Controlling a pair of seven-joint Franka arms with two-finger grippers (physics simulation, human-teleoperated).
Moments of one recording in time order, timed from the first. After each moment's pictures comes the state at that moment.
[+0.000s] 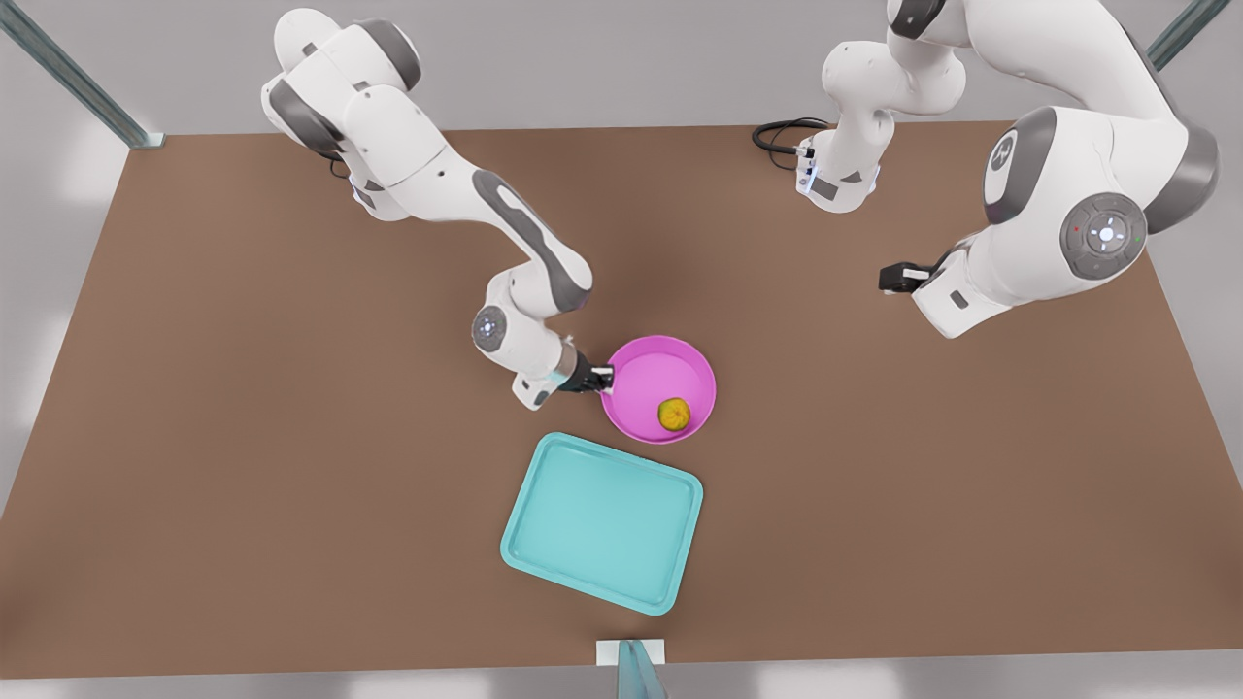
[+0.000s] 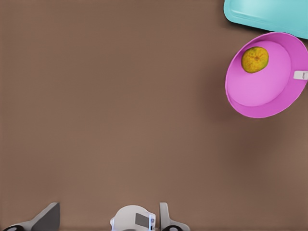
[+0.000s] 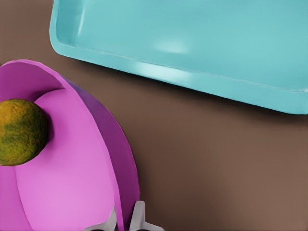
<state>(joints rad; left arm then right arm) -0.25 0.26 0.07 -1.21 -0.05 1.12 -0.06 0.53 0.63 0.20 -1.81 0.72 2.70 0.08</state>
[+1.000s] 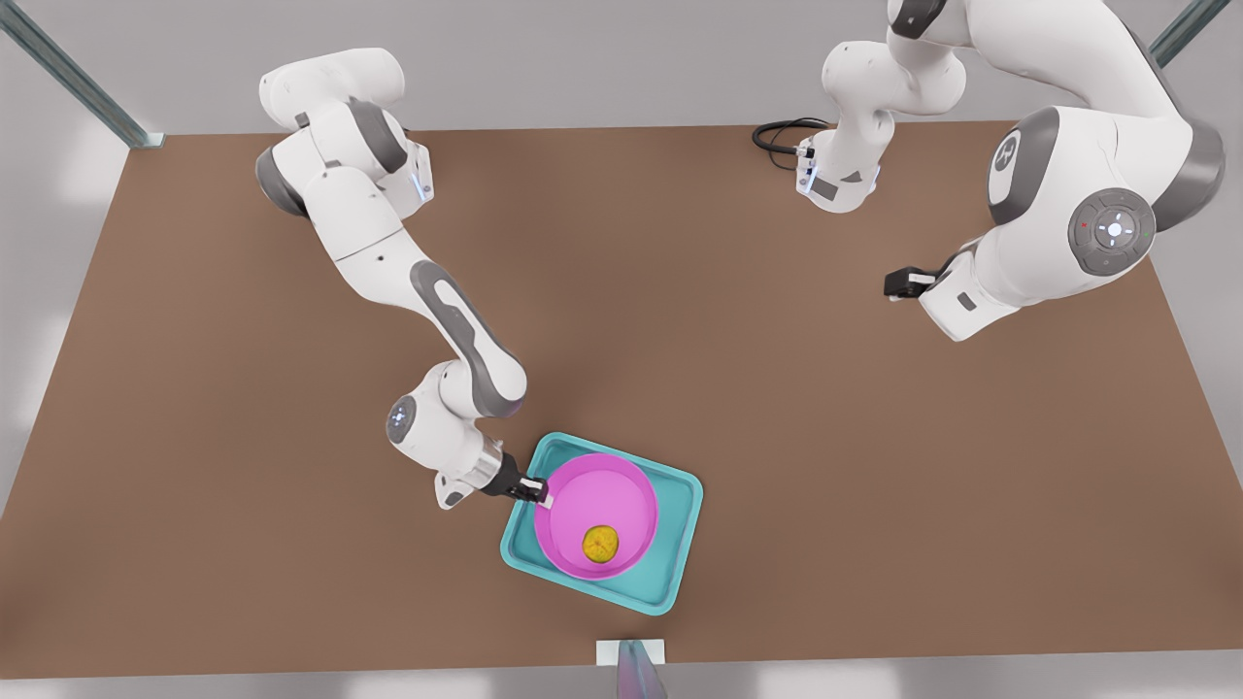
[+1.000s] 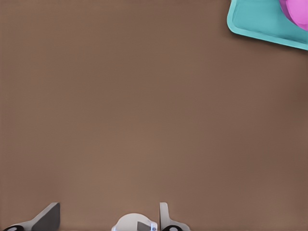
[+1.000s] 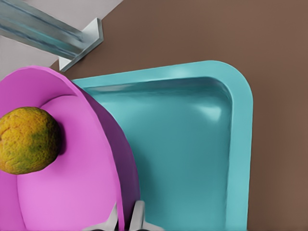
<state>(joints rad) -0.25 0.26 0.08 -1.21 -0.04 1.16 -0.06 0.30 0.89 0.18 -1.41 0.69 2.69 0.07</state>
